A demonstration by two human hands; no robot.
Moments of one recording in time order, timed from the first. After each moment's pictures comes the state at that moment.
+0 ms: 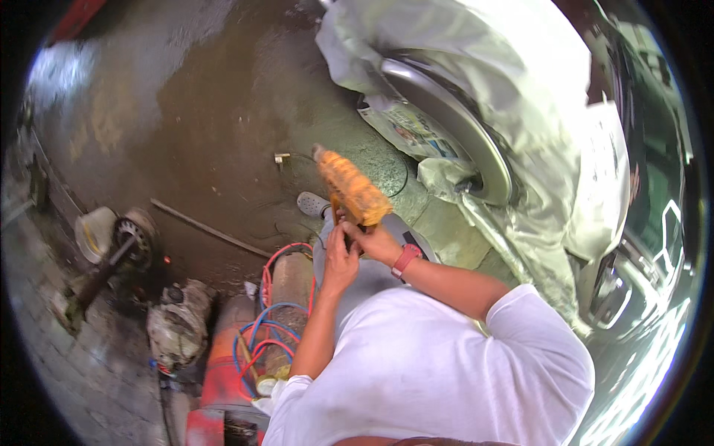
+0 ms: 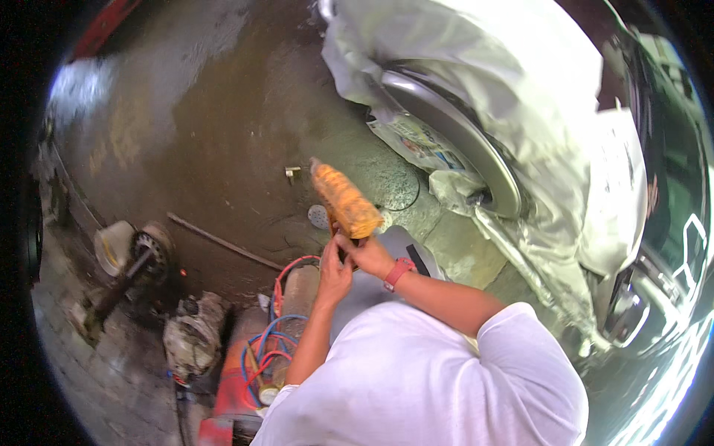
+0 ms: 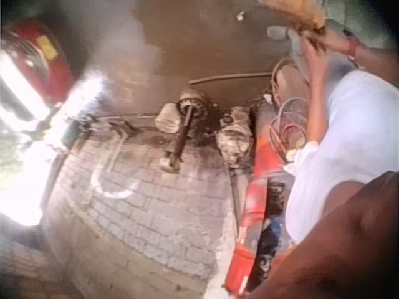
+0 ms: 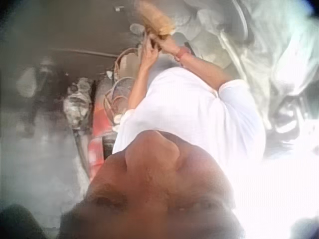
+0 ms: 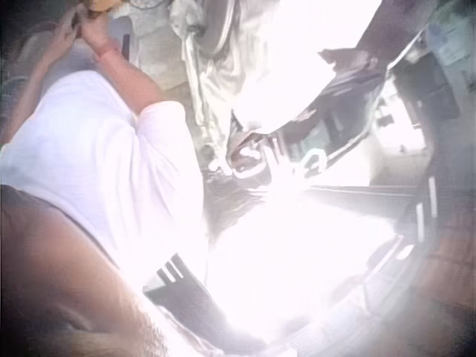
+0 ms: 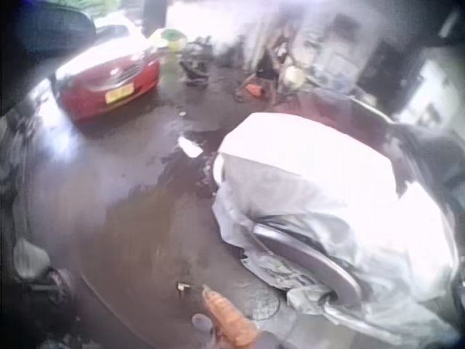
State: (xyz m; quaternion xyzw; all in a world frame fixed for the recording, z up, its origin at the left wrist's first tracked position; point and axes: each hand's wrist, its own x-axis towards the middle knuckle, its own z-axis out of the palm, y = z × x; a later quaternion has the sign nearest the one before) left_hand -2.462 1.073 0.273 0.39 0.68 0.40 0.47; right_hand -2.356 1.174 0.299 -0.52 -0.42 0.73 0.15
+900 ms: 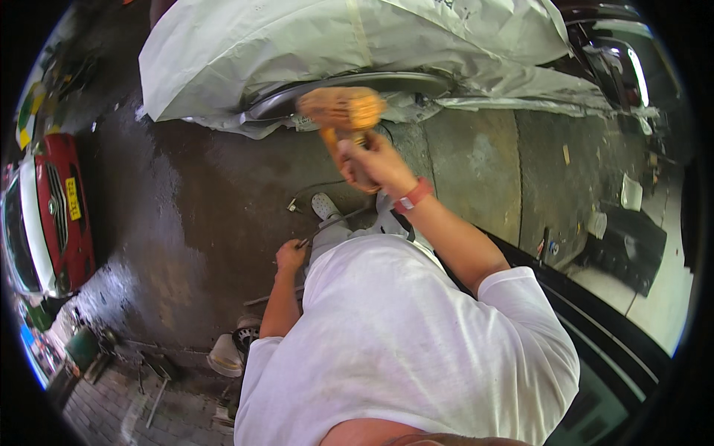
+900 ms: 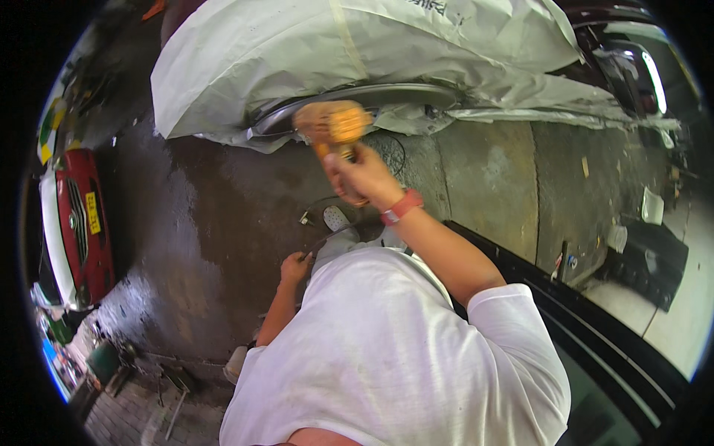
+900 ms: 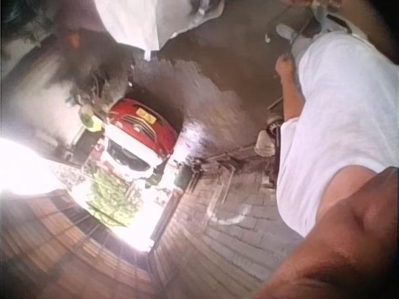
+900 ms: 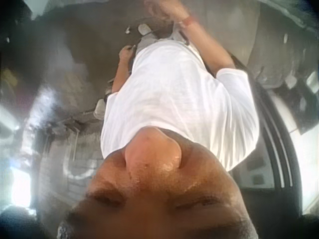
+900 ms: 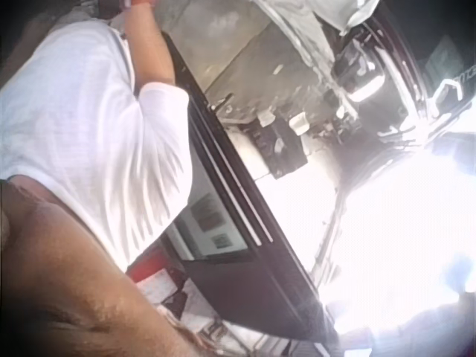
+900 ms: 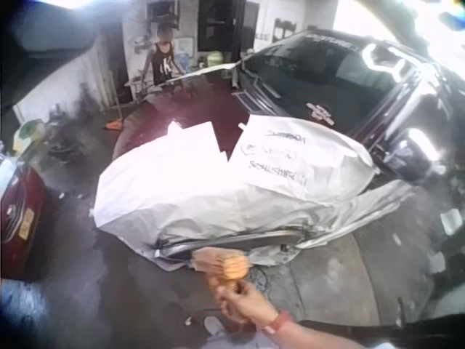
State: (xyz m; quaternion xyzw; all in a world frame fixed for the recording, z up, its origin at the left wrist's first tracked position) left_hand -2.613 1.168 0.234 0.67 0.61 -0.14 0.39; right_hand -2.242 1.260 0.483 -0.56 -0.16 0.63 0.51
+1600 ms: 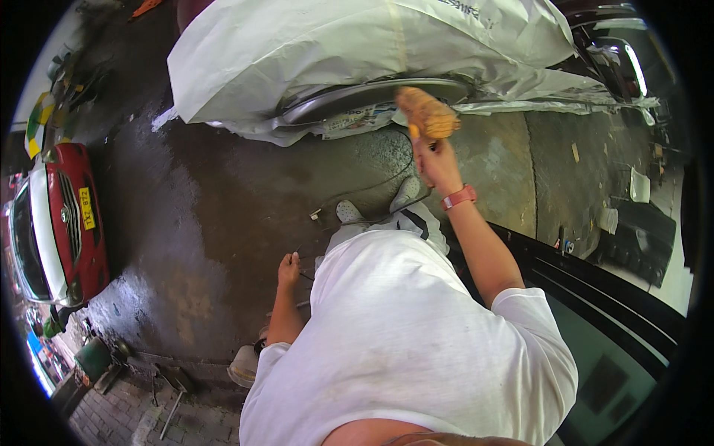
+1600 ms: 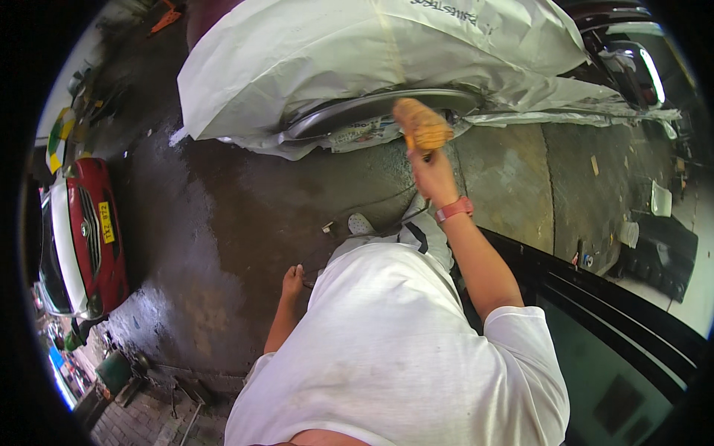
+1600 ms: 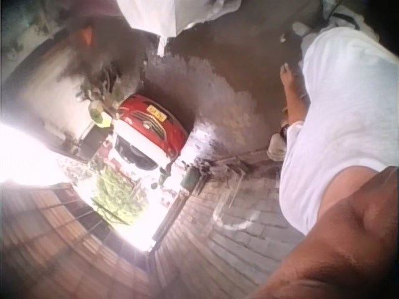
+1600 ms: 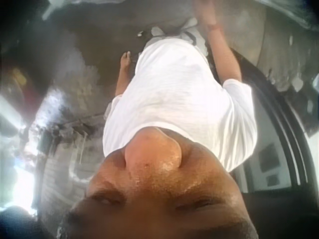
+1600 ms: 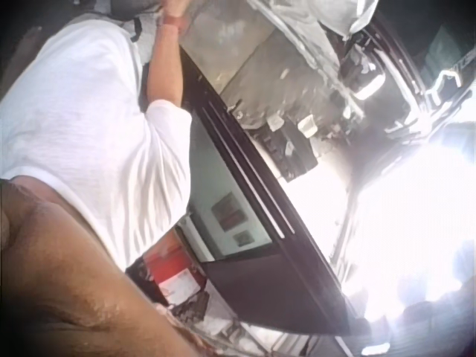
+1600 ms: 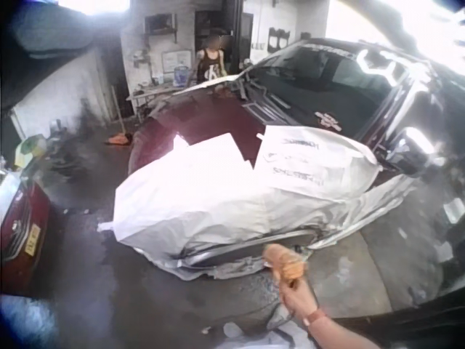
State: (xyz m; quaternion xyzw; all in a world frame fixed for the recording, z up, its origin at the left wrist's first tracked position) left_hand -2.757 1.199 0.219 0.51 0.68 0.00 0.54; right_hand -2.230 1.227 0.418 -0.76 -0.22 0.36 0.49
